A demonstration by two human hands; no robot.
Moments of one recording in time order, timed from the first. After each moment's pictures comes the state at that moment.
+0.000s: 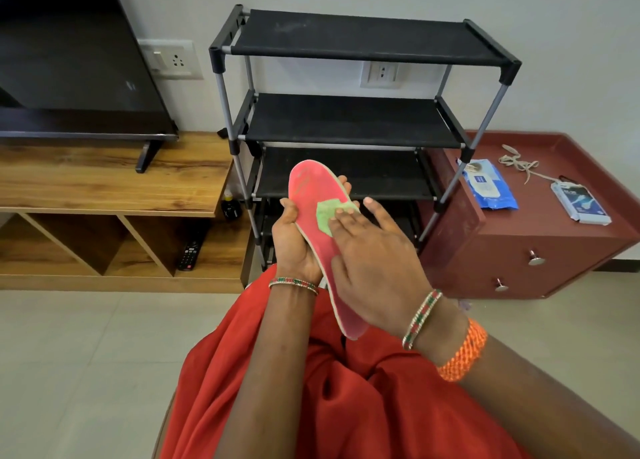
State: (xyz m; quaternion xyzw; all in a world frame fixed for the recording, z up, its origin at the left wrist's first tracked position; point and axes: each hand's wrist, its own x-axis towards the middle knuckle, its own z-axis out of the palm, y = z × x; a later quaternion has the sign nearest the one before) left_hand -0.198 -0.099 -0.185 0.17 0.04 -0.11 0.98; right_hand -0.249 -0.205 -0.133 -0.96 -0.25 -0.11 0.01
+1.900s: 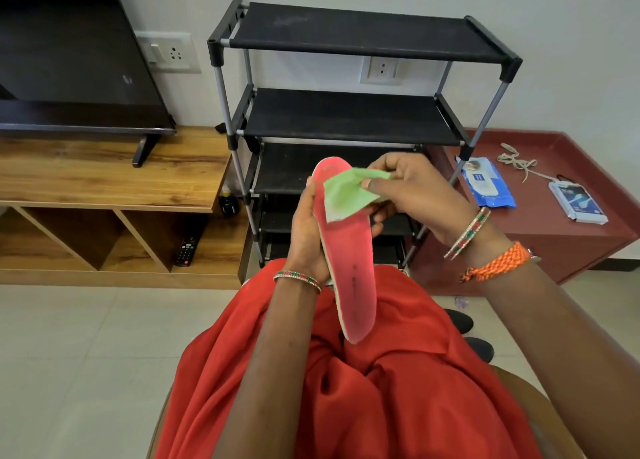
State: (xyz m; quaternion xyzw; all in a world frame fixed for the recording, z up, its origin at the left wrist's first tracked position) left_hand -0.204 -0.114 -0.169 0.32 0.05 -0.15 0.93; right_hand -0.181 -0.241 -0.098 -0.82 -0.12 0.09 0.56
